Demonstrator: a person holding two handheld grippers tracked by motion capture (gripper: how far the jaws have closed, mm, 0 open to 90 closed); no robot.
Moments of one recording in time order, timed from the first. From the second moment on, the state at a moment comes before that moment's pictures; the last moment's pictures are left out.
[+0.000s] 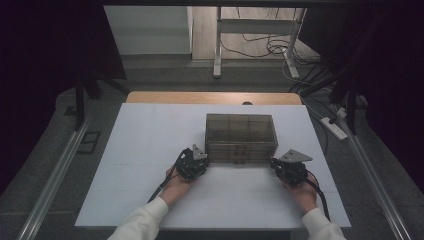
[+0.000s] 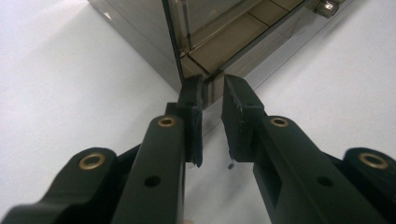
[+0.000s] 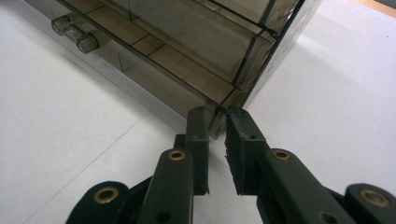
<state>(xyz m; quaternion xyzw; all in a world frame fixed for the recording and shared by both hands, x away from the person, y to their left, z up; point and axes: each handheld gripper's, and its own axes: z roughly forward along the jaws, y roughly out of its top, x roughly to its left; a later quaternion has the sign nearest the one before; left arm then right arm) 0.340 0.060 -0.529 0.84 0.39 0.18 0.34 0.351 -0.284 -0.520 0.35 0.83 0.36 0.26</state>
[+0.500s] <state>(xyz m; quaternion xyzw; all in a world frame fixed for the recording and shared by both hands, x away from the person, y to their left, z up) 0.338 0.061 -0.529 0.84 0.38 0.17 0.34 0.349 -0.285 -0.519 0.35 0.83 0.36 0.26</state>
